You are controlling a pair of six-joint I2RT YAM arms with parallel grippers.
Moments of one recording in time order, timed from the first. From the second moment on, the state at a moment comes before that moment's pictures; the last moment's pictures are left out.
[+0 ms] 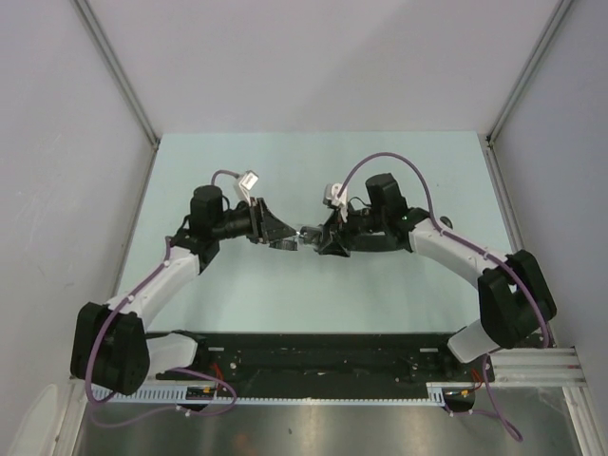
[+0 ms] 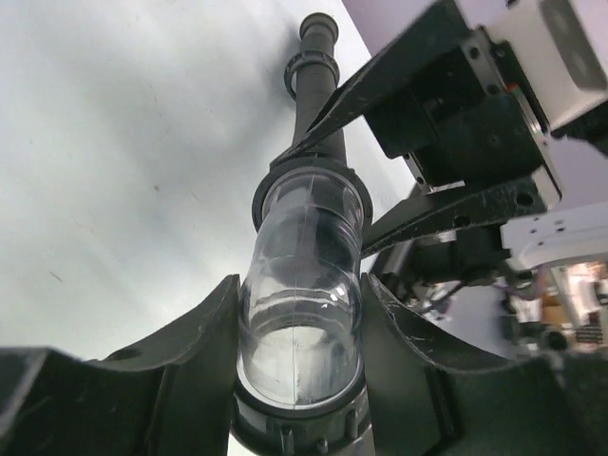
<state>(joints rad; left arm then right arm) -0.29 1.21 0.74 0.08 0.83 -0.57 0.57 1.49 1.01 -0.10 -0.78 -0.43</state>
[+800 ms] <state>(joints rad) -0.38 1.12 0.68 0.18 0.73 -0.19 0.43 1.67 1.04 0.07 -1.19 0.04</state>
